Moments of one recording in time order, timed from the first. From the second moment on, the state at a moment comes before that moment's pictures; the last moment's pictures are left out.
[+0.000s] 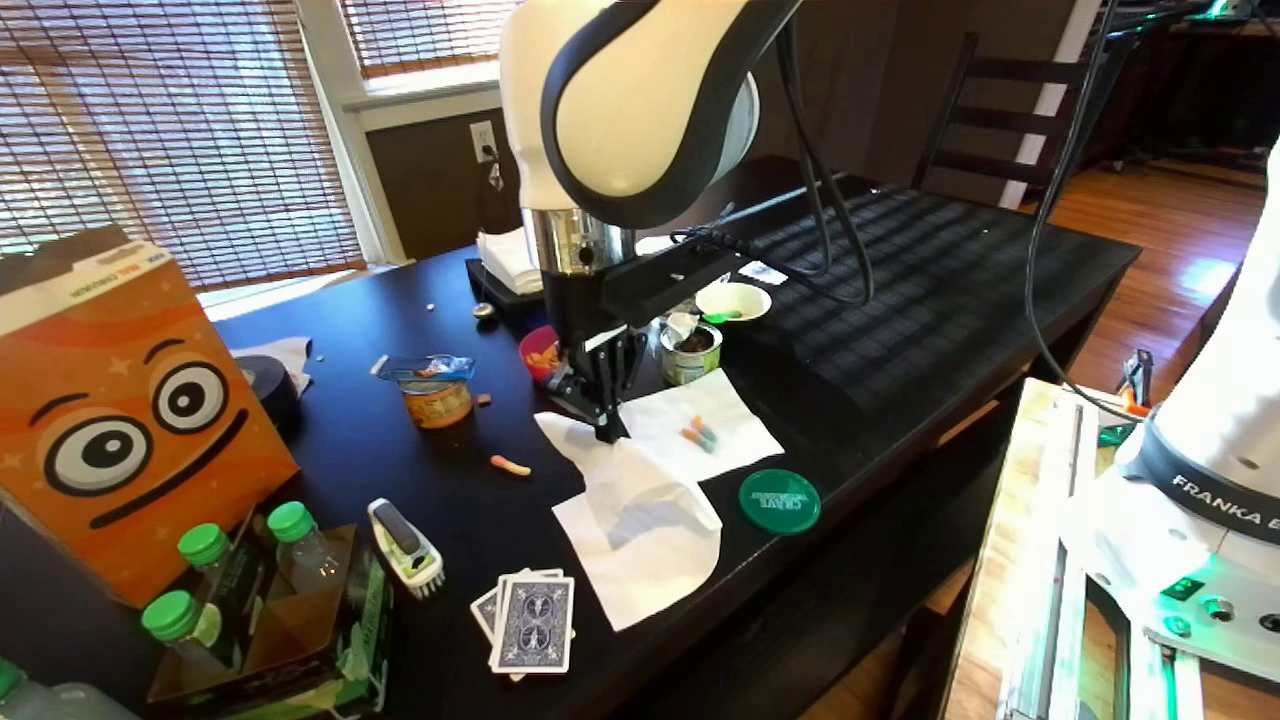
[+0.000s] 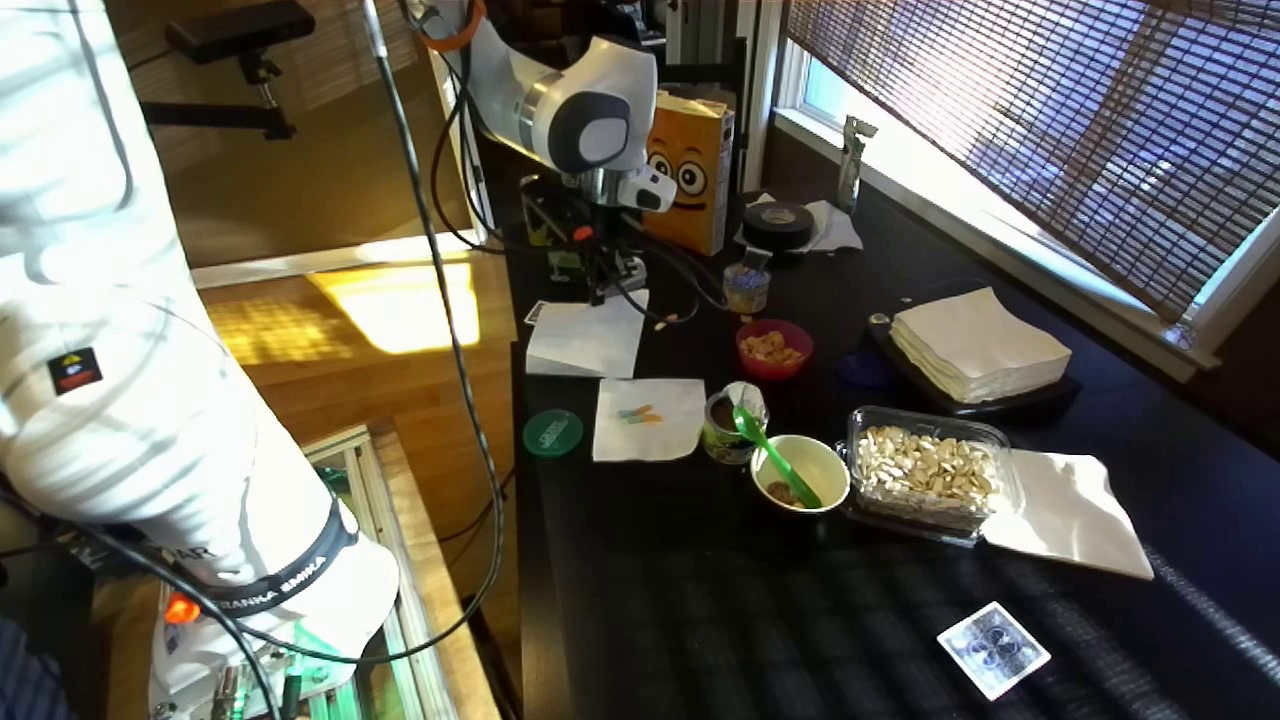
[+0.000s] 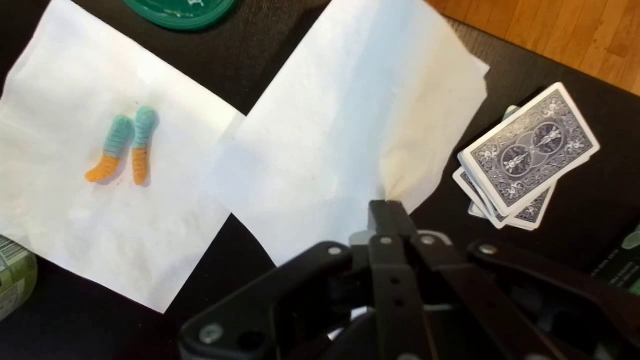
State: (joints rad) arm 0.22 0.21 0.19 -2.29 0.14 2.41 0.26
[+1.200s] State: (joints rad) arm 0.25 0.25 0.18 -2.18 -0.07 2.45 0.26
